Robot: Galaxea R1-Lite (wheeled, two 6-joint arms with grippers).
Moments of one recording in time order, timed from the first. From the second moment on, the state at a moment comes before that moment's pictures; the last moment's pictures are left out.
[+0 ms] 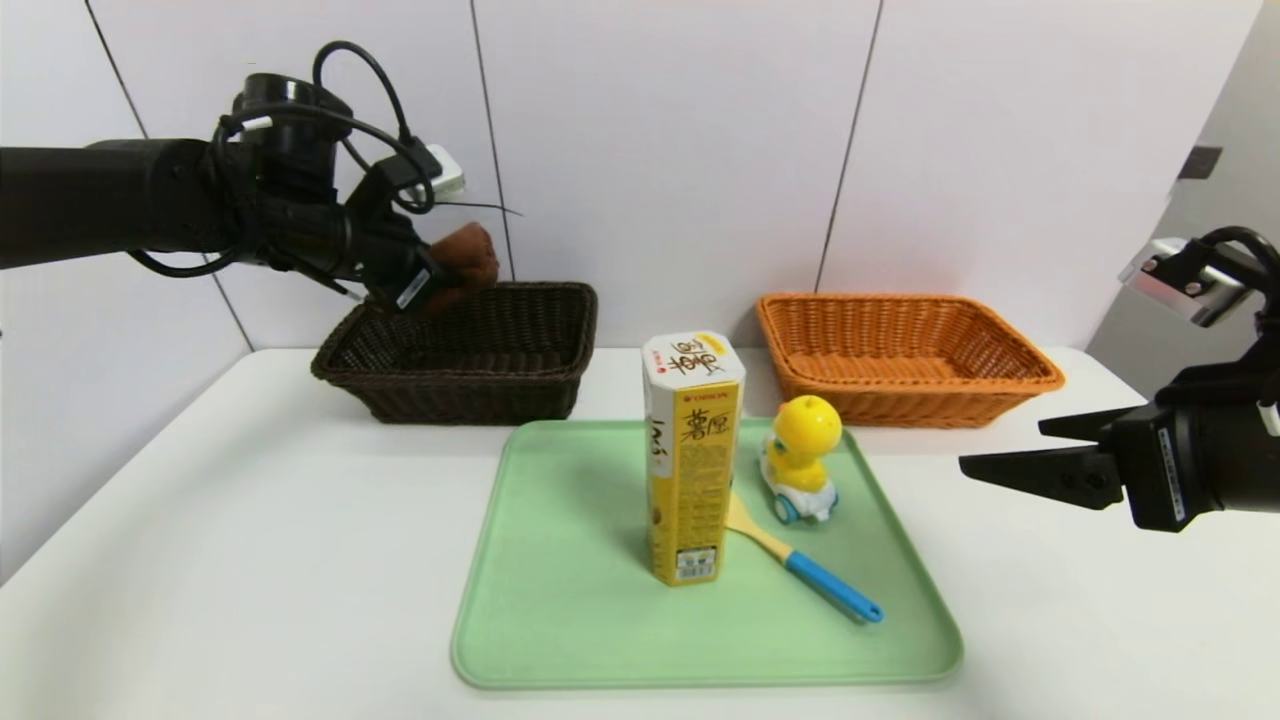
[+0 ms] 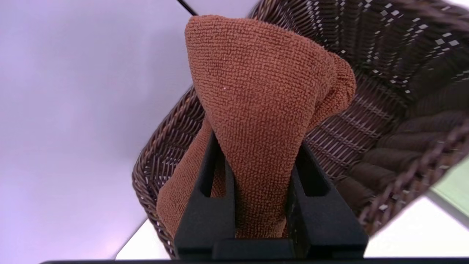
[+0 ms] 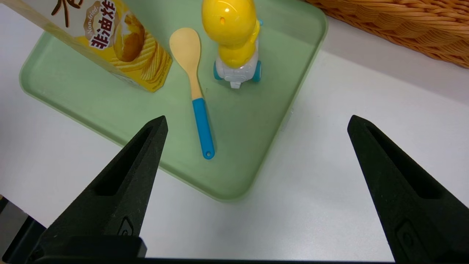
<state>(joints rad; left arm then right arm) -0.14 2.01 -1.82 0.28 -0.24 0.71 0.24 1.29 -0.96 0.30 0.26 -0.06</state>
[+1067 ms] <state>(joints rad) -0.12 2.07 -1.87 0.29 -0.24 0.66 0.24 1.29 -0.96 0.30 0.26 -0.06</state>
